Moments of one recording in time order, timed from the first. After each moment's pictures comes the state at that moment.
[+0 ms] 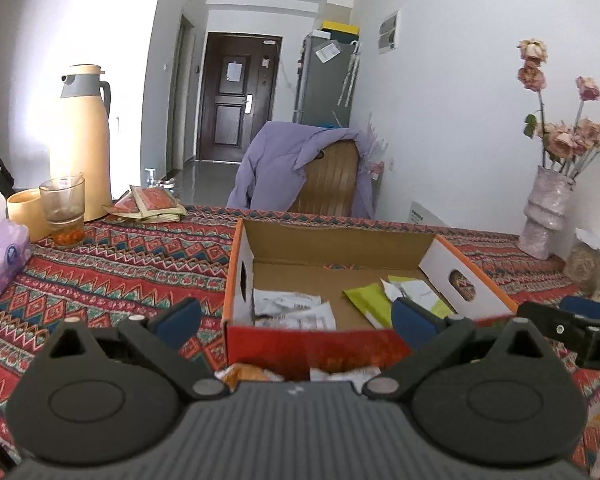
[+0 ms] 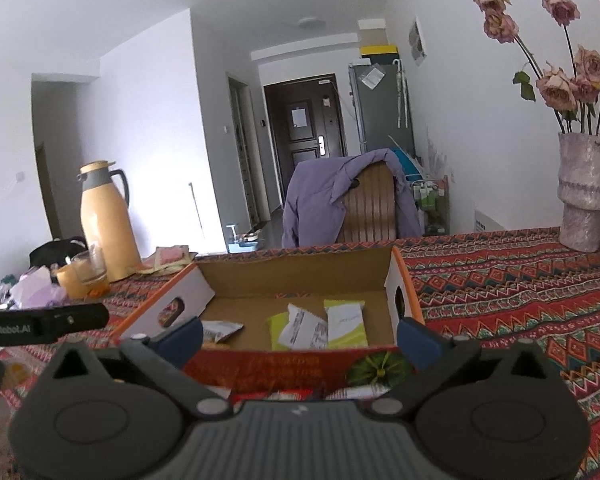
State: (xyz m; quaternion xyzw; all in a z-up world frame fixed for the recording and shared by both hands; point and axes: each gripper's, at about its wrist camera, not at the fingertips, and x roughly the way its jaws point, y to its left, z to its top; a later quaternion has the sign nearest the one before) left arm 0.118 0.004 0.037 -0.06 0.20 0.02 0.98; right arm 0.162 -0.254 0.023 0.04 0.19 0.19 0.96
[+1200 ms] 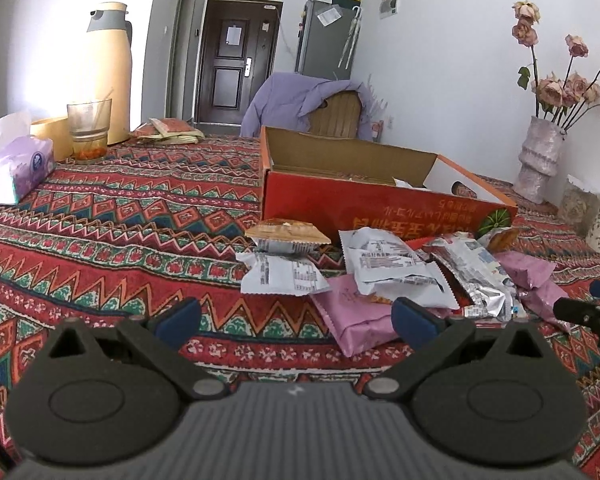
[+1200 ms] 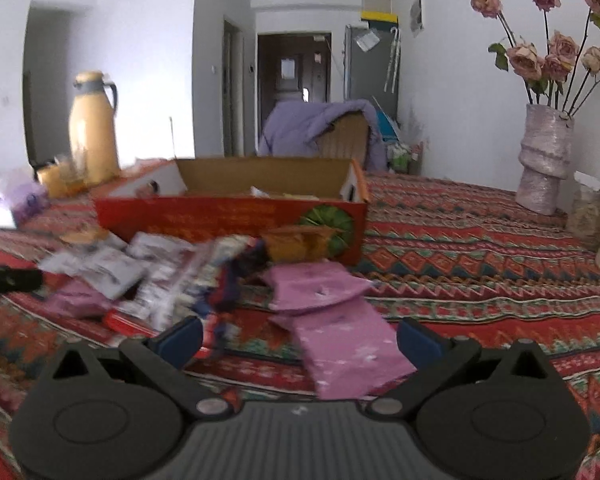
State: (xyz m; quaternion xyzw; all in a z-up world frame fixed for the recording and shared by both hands) left arm 0.045 0.025 -0.035 -0.07 0.26 0.02 0.96; right arm 0.093 -0.283 -0.038 -0.04 0.26 0.14 0.95
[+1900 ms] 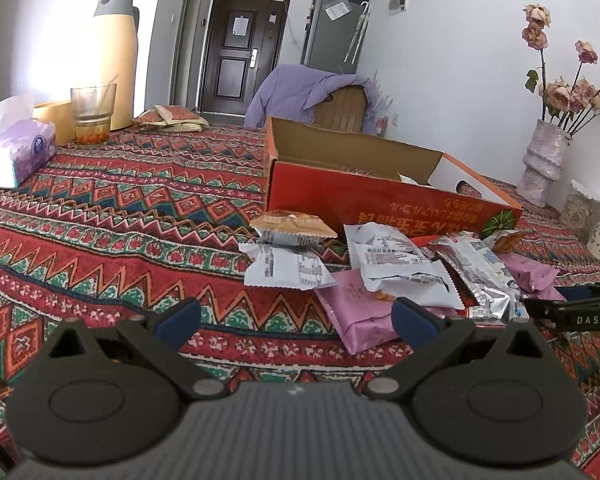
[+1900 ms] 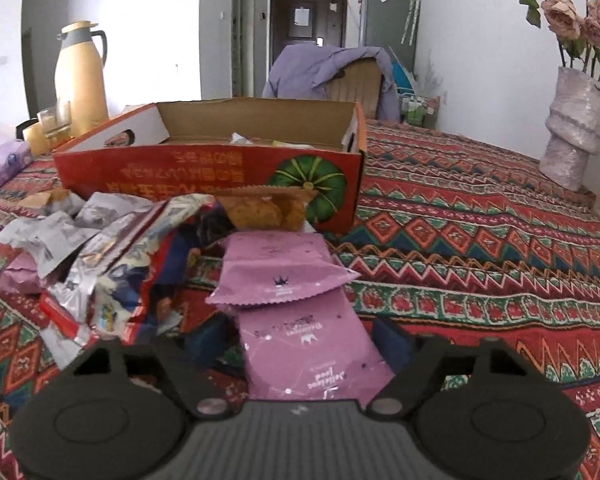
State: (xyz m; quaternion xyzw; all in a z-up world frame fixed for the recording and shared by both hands) left arm 0.050 0.029 -0.039 -0.09 0.27 0.02 0.96; right arm 0.157 -0.287 -0.060 -0.06 0.34 0.16 0.93
